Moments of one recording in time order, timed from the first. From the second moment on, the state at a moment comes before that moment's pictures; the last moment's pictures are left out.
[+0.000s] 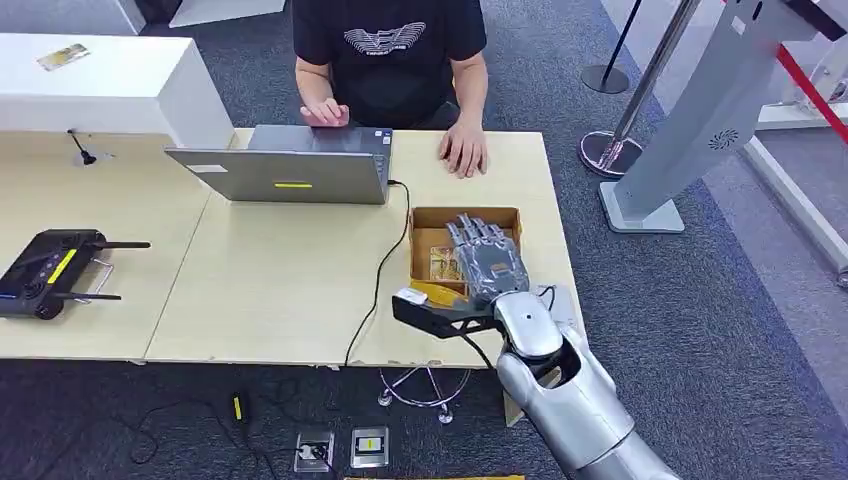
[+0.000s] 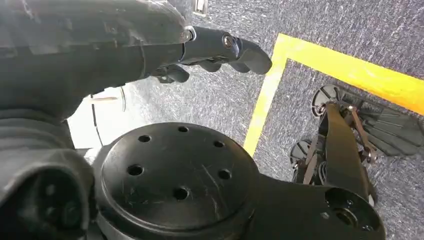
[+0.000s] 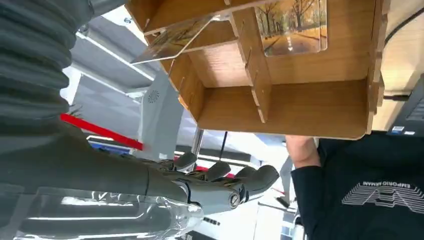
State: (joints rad) left arm -0.15 0.01 -0.82 -0.21 1.28 0.36 0.19; right arm -0.45 -0.08 0.53 -1.40 1.26 0.30 0.30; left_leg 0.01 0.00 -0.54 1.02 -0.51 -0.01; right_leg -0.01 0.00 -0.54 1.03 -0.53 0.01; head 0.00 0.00
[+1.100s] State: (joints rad) left arm -0.15 0.02 -0.83 -0.21 1.31 0.35 0.18; right arm -0.47 -0.09 0.51 -1.33 1.24 0.28 0.33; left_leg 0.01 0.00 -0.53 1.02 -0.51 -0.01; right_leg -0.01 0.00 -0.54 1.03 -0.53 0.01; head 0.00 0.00
